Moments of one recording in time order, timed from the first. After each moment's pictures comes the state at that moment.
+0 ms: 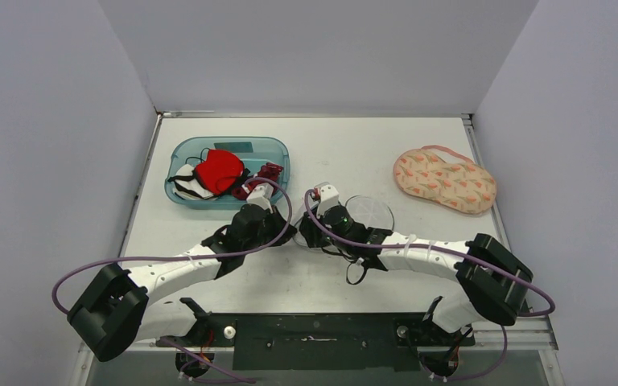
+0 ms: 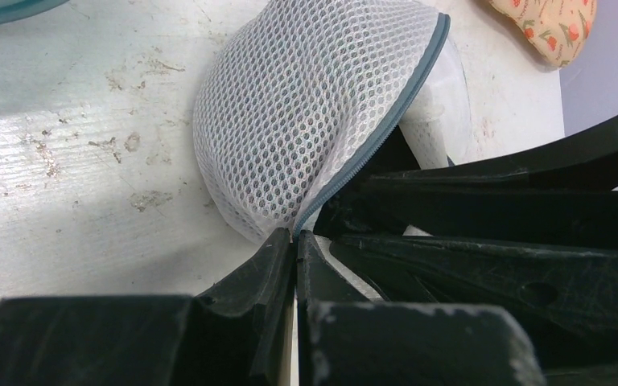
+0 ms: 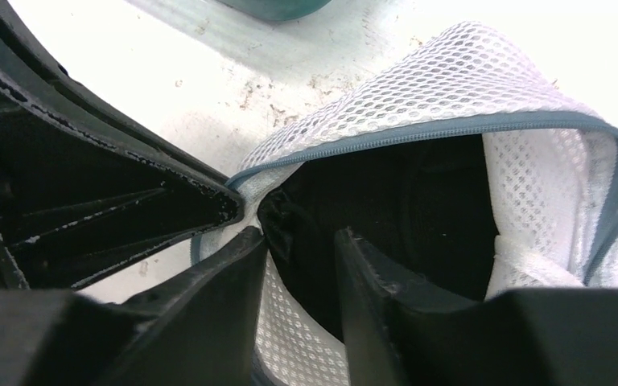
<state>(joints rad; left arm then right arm) -0.73 1.21 0.50 0.20 -0.04 -0.80 0.95 1.46 0.73 0.19 0.18 0.38</state>
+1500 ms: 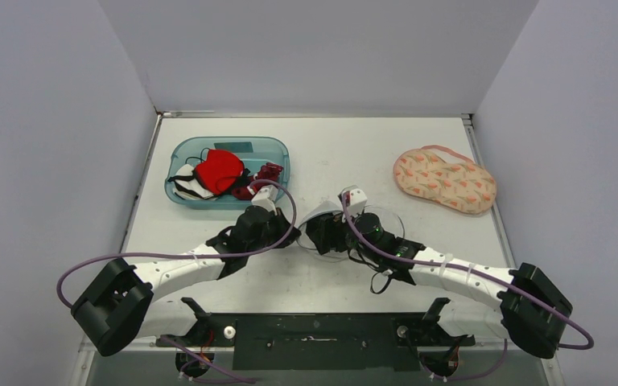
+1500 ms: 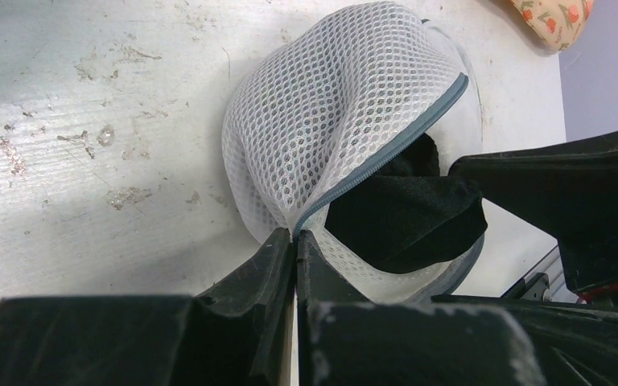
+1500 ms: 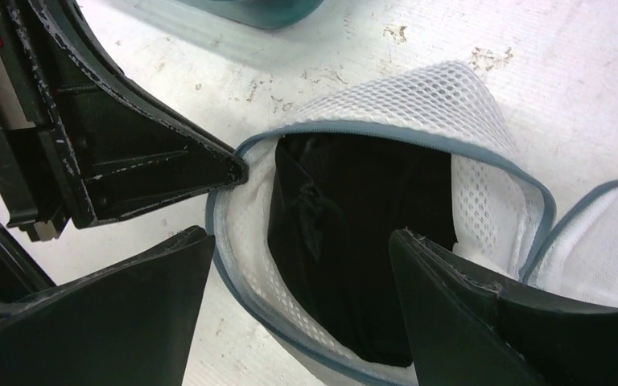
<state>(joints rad) -0.76 1.25 0.50 0.23 -0.04 -0.81 0.90 1.15 0.52 0.19 0.13 0.46</state>
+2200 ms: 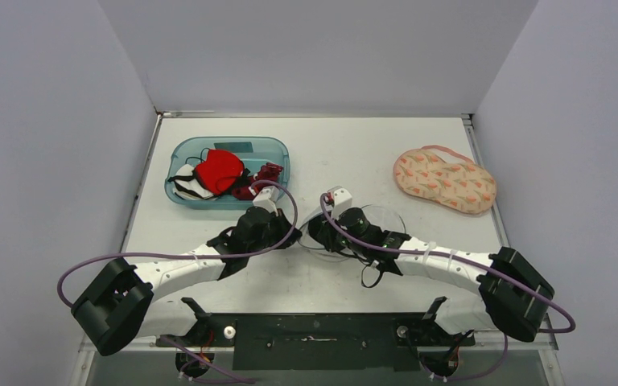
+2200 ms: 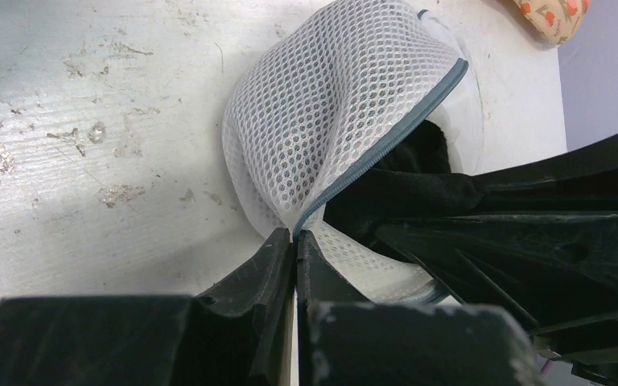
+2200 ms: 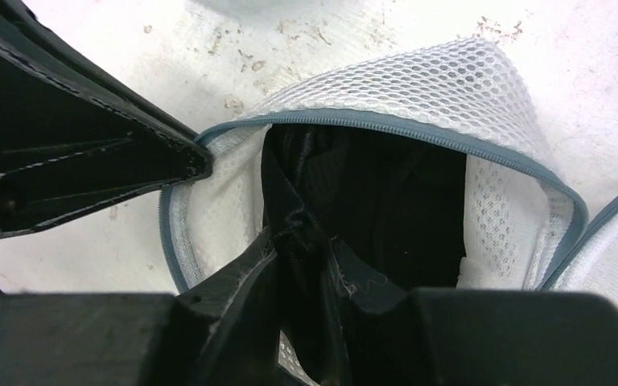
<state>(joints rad) -0.77 1.25 0.50 0.23 -0.04 -0.81 0.90 1.33 0.64 0.09 0.12 0.34</state>
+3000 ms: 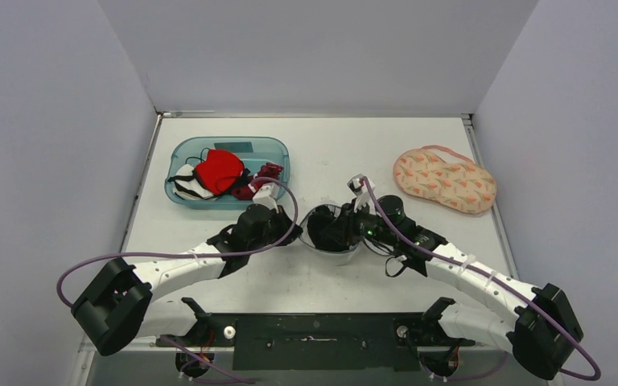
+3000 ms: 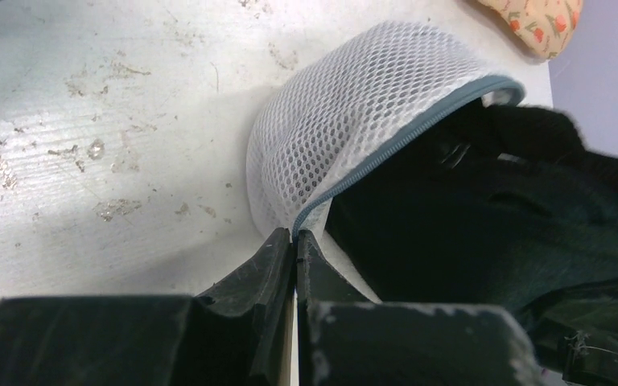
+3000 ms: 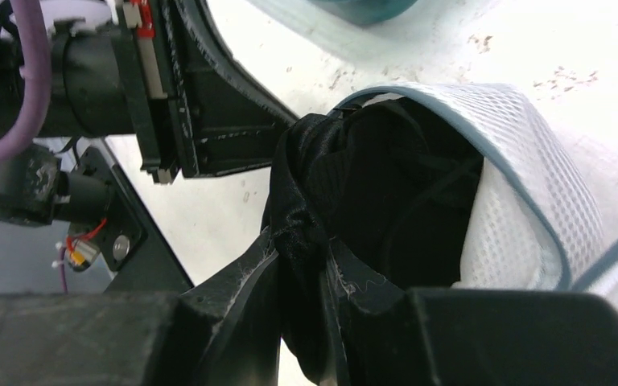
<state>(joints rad) -0.77 1.25 0.52 0.22 -0.05 -0.81 0.72 1.07 0.61 0.06 -0.28 0.42</state>
